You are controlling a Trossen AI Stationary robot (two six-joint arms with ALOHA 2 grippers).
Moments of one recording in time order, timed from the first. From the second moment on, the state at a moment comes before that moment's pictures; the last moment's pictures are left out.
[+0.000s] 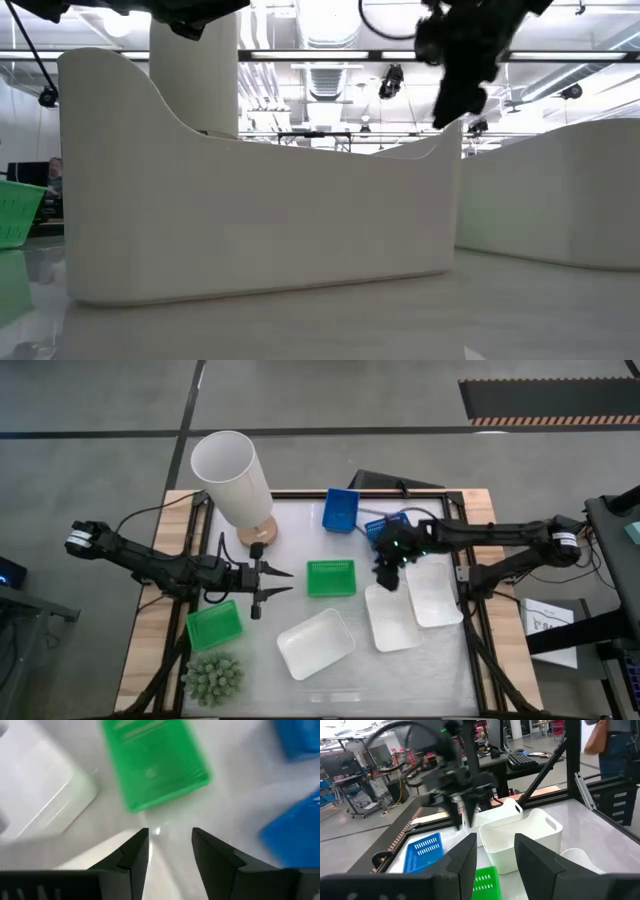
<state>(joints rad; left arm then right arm) -0.25 0.97 0.55 0.38 -0.27 0.21 -0.12 1.29 1.01 -0.70 -0.11 0.24</state>
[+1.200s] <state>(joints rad) -0.25 0.97 0.56 0.46 -0.27 0.50 0.58 1.74 1.44 -1.08 -0.02 0.81</state>
